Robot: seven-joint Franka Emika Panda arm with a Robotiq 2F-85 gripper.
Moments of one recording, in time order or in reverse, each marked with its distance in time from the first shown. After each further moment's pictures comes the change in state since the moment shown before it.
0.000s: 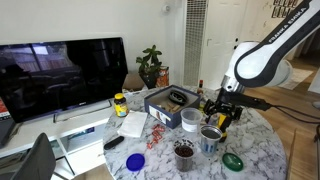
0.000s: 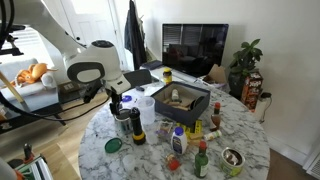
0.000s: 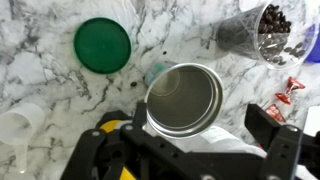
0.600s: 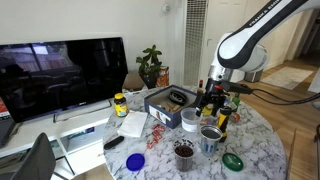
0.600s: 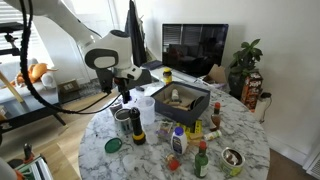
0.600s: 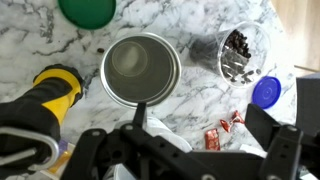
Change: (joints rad) arm -0.049 0.051 -0.011 0.194 -0.028 -0.213 -0.431
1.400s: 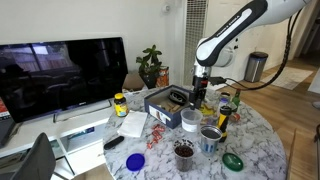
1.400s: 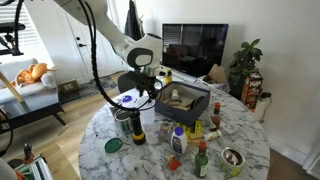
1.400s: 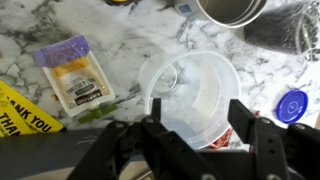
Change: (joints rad) arm -0.133 0.313 -0.038 0.390 -0.268 -0.202 -0.338
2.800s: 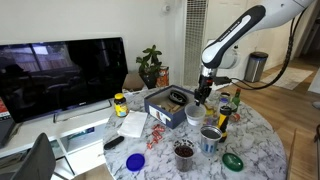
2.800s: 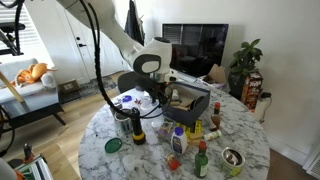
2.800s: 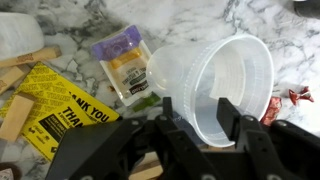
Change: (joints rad) arm -0.041 0.022 -0.065 -0.025 0.000 0.120 -0.003
